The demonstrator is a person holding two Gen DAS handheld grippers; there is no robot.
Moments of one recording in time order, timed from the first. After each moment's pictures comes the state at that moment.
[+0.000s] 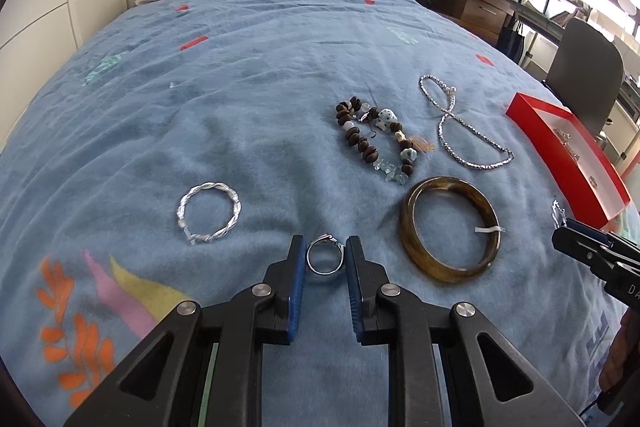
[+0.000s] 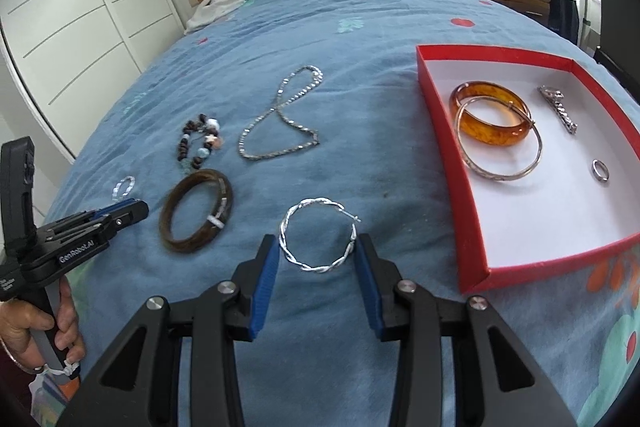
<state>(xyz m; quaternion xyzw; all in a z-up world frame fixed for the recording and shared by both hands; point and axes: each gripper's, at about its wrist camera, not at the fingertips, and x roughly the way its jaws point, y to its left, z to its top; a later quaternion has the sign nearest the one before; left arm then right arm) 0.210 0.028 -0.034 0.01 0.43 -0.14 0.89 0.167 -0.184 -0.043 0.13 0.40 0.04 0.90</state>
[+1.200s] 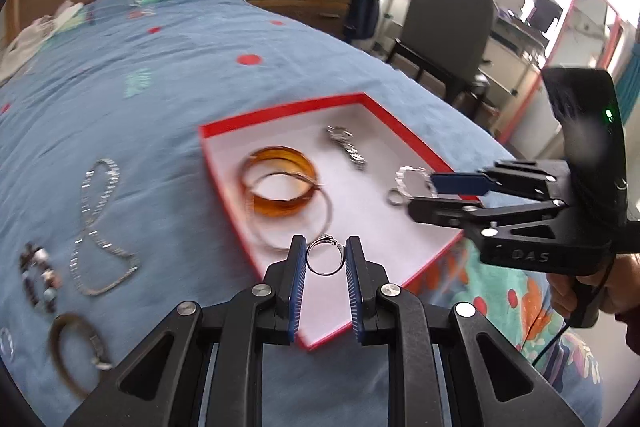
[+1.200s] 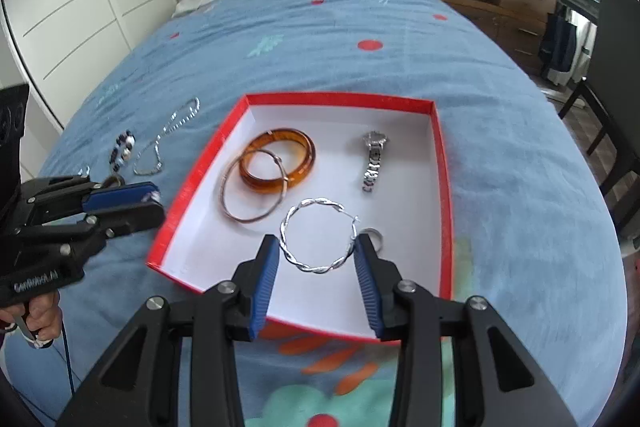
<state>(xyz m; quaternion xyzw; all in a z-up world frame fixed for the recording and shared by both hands) 0.197 -0.247 0.020 0.07 0.43 -0.36 0.83 0.161 -0.381 -0.001 0.05 0.45 0.05 0.89</state>
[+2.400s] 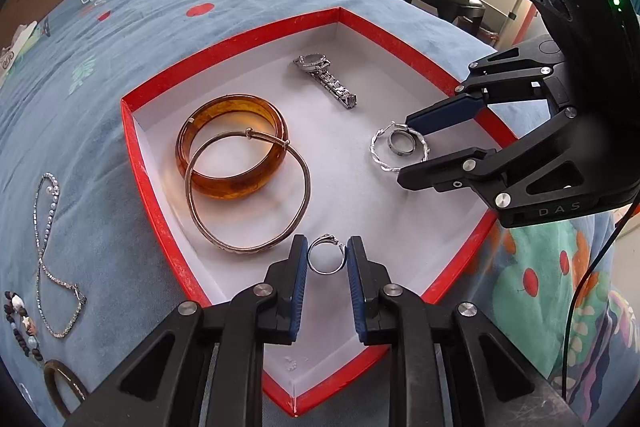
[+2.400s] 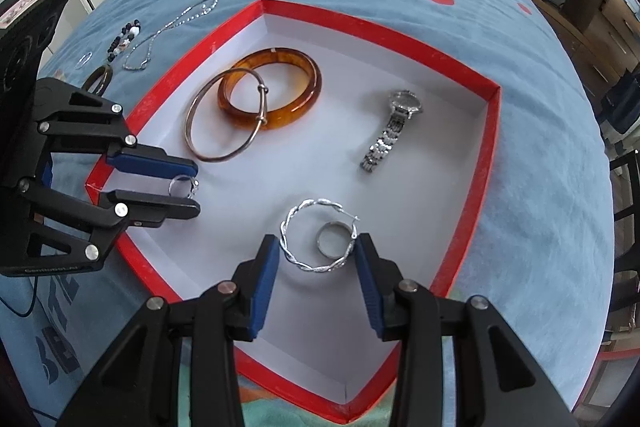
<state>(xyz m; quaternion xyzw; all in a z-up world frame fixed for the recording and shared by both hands) 0.202 -0.293 -0.030 0.18 0.48 -0.37 0.78 0.201 -0.389 -0.038 -0.08 0.54 0.15 0.82</state>
